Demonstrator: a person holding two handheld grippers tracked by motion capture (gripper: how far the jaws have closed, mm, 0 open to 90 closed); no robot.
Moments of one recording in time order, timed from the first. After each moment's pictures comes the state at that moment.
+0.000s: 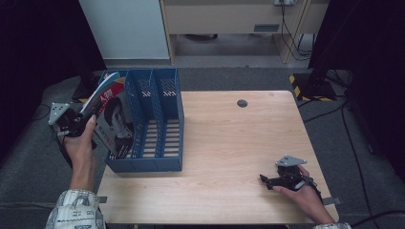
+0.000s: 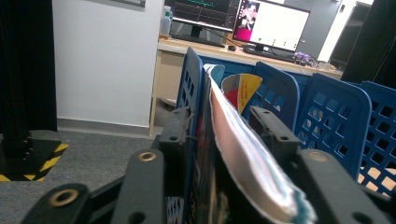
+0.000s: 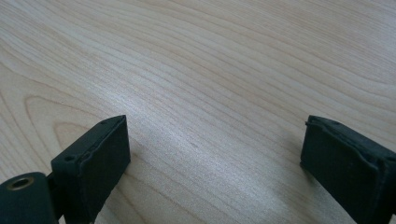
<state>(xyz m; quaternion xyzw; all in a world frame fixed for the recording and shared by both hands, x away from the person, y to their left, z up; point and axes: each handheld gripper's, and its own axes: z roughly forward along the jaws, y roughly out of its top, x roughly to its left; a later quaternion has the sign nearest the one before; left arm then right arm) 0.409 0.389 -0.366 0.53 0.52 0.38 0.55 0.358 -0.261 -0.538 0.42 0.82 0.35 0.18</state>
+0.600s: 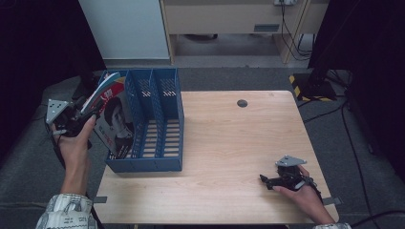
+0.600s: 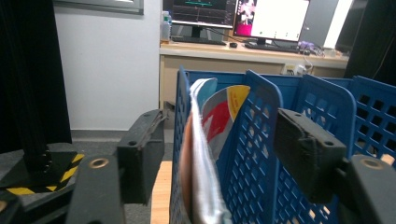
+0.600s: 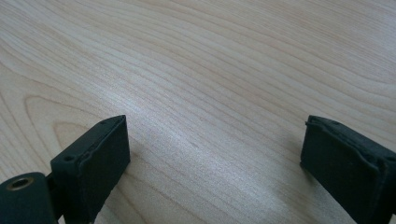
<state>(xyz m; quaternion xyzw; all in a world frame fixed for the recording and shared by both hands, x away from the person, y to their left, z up) 0.395 0.380 -0.342 0.56 0.50 0.41 0.52 0.358 -0.261 -0.538 0.42 0.82 0.35 0.18</state>
